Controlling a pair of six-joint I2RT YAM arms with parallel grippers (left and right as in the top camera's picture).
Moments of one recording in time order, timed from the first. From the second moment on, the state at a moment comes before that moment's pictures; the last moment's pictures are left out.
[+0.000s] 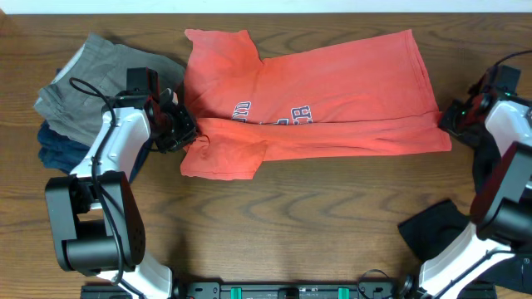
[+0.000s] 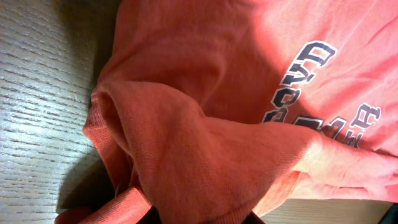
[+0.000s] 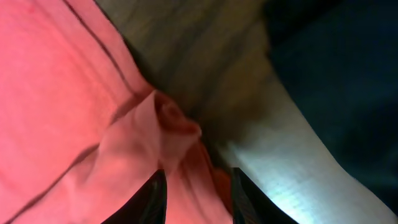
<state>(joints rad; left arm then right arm) 0.07 1.79 1.19 -0.74 0.42 -0.47 -0.38 2.00 1.33 -0.60 -0.12 0.25</state>
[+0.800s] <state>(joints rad) 0.07 1.79 1.19 -0.74 0.42 -0.47 -0.38 2.01 1.32 -0.49 -0.15 0.26</state>
